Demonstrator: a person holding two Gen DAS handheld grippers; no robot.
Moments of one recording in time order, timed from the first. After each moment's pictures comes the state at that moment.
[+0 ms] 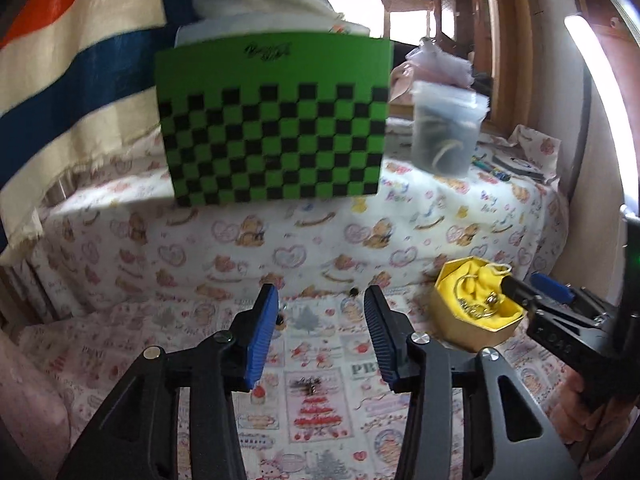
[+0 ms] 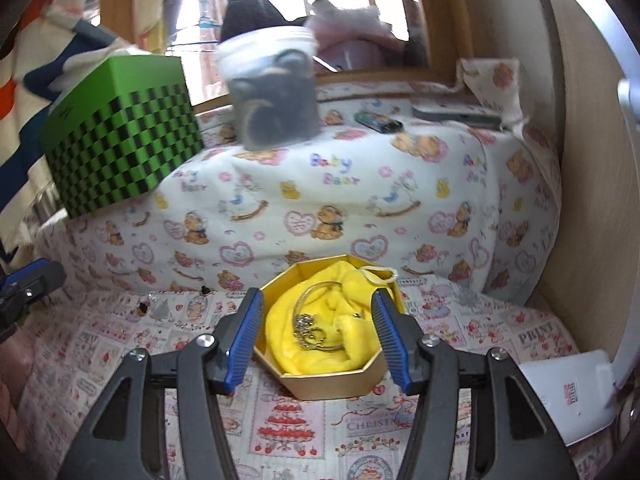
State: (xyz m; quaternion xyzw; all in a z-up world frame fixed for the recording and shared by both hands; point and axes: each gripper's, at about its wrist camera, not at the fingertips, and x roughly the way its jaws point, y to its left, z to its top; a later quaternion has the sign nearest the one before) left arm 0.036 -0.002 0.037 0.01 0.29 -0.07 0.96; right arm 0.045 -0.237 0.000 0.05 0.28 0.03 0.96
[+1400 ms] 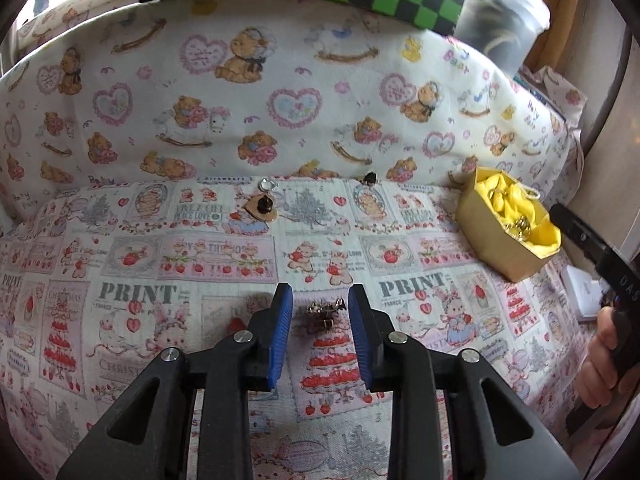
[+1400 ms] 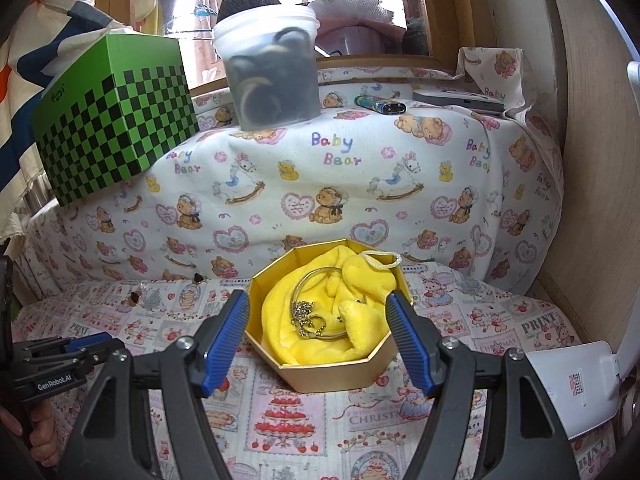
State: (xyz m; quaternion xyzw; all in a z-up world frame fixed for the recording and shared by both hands) left arm 0.083 0.019 -0.057 -0.04 0.44 -0.13 0.89; right arm 0.051 -0.234 -0.010 0.05 0.30 0.01 0.95
